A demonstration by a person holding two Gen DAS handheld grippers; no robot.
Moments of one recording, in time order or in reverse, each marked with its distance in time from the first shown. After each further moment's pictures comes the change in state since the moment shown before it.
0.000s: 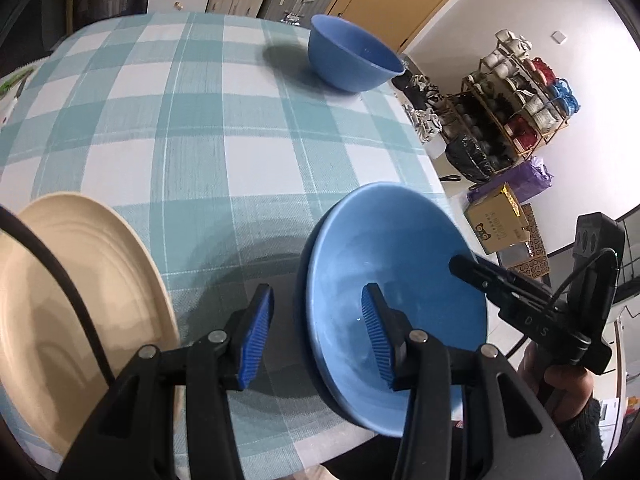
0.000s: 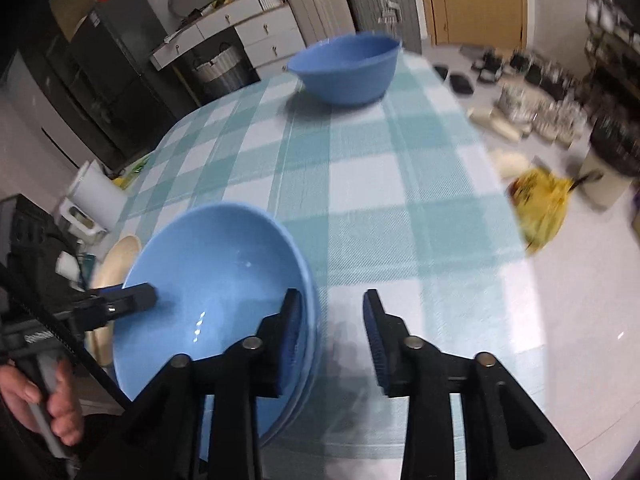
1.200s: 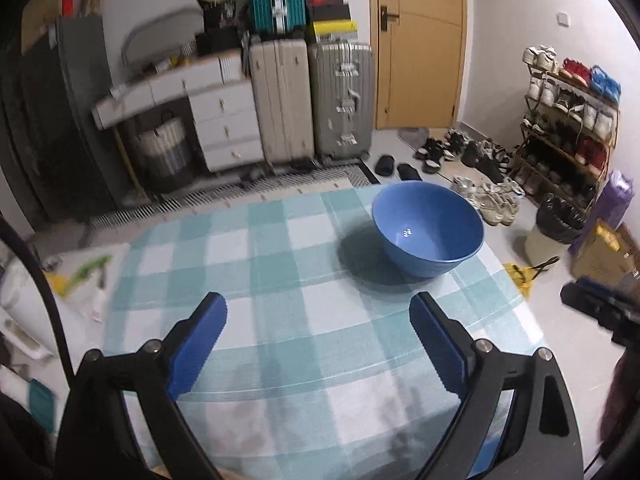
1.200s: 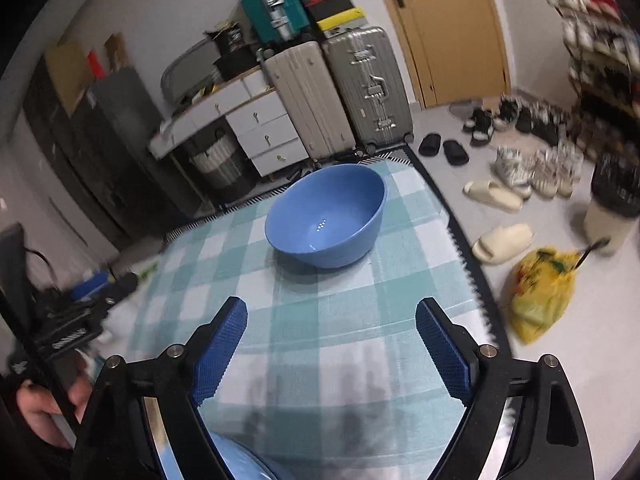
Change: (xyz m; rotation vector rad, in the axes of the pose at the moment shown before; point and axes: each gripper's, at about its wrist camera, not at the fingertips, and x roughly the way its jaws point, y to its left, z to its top) left arm -0.010 -0.023 0.177 0.214 -0.373 0.399; right arm 0.013 -0.053 0.152 0.182 -0.242 0.091
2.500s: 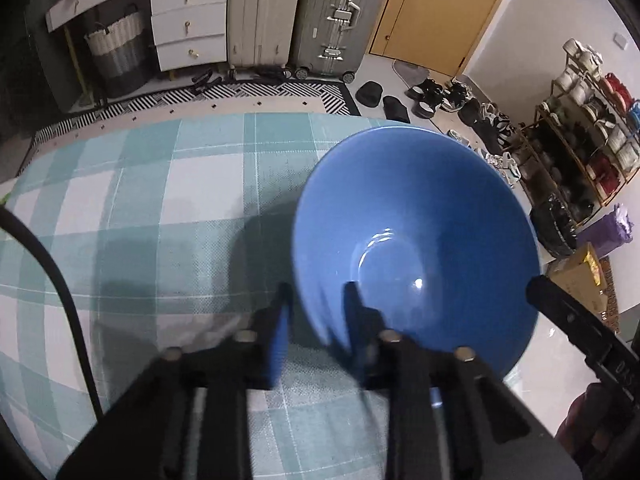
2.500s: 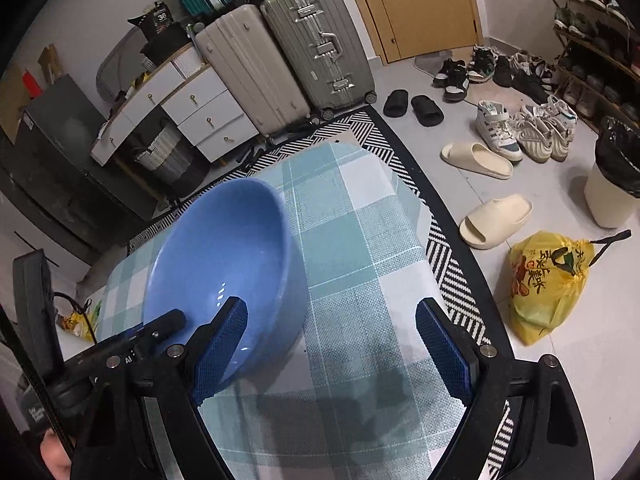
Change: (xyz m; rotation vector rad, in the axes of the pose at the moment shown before) left arm 0.200 -0.061 0.043 -0.144 0.313 -0.107; right arm 0.166 -0.076 0.094 0.081 0.144 -0.134
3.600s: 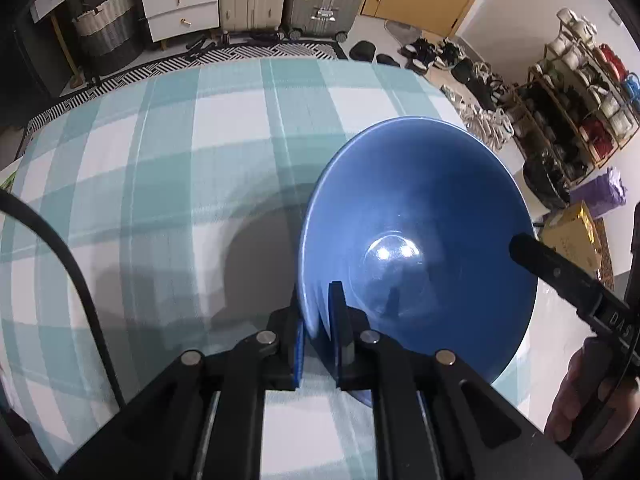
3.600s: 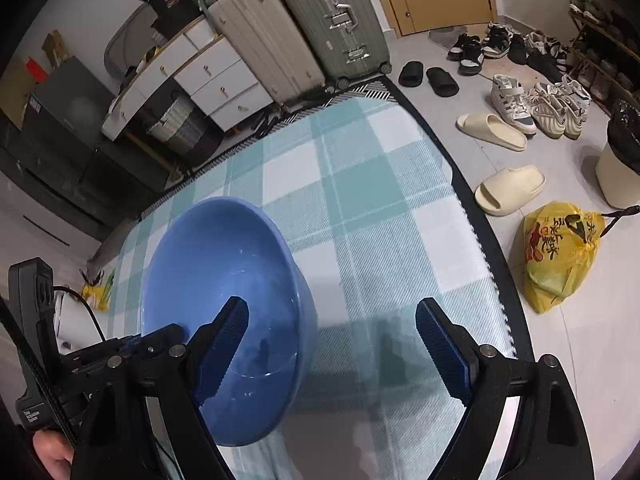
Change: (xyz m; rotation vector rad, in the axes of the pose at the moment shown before) left arm -0.038 0.025 -0.046 0.040 0.160 -0.029; right arm -0.019 0.030 -0.043 -0.027 0.113 0.046
